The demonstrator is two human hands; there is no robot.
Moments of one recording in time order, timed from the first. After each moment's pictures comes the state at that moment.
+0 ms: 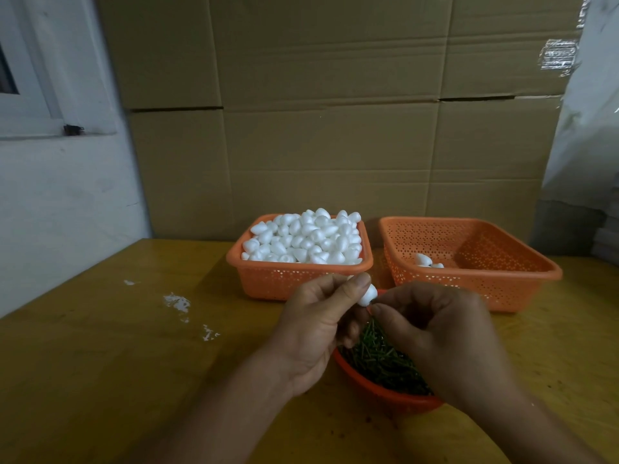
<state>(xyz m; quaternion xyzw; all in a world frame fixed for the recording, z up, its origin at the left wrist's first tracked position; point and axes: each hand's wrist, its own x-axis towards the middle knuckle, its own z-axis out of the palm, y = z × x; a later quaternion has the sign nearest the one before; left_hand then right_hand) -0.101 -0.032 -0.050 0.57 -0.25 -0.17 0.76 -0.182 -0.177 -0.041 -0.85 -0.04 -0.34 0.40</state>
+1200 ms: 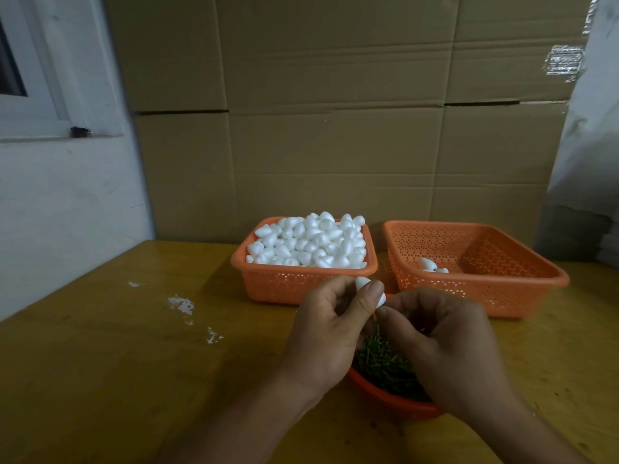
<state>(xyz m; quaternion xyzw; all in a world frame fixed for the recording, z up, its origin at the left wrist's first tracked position) -0.103 -0.035 -0.060 0.64 -0.34 0.01 0.69 -0.177 -0.172 -0.048 -0.82 -0.03 -0.34 0.45</state>
